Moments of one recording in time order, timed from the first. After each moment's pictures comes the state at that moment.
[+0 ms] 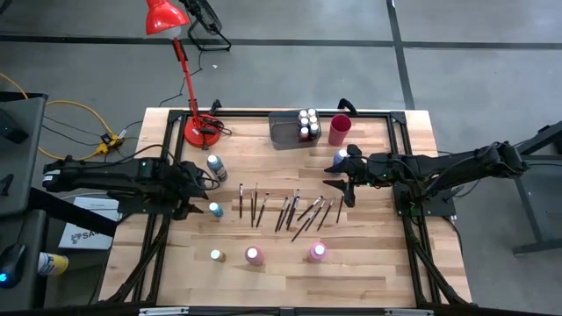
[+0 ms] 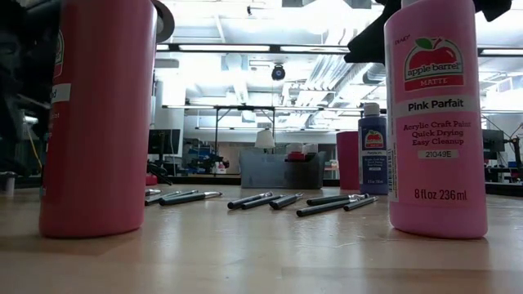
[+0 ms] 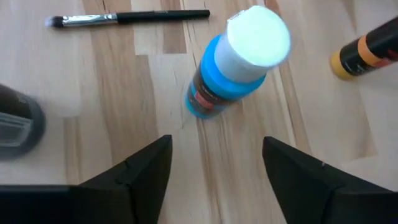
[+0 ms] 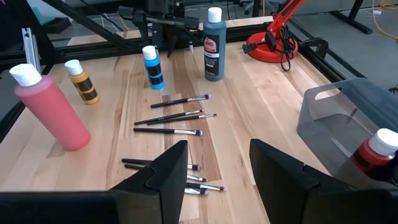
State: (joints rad) left arm 0.08 0.51 0.35 -0.79 0.28 0.08; right arm 0.05 0.95 0.62 -0.06 0.17 0.15
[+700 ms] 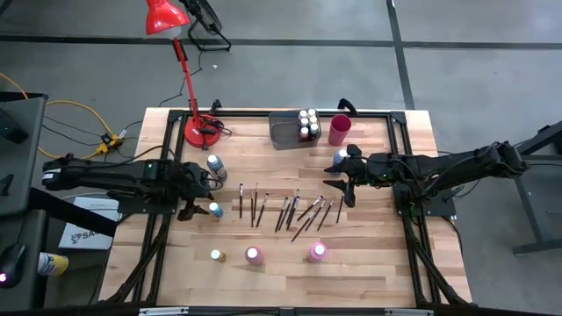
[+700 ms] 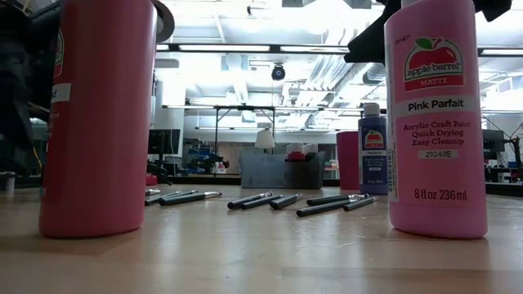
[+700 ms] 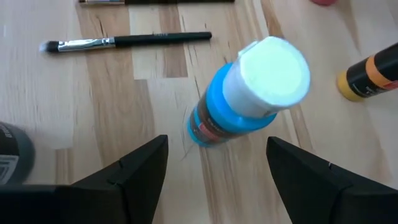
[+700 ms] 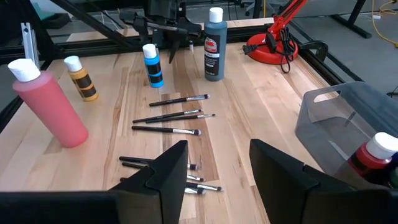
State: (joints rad) left arm 0.08 0.58 0.30 -0.62 0.30 0.08; right arm 0.05 0.95 0.62 -0.06 0.17 0.13
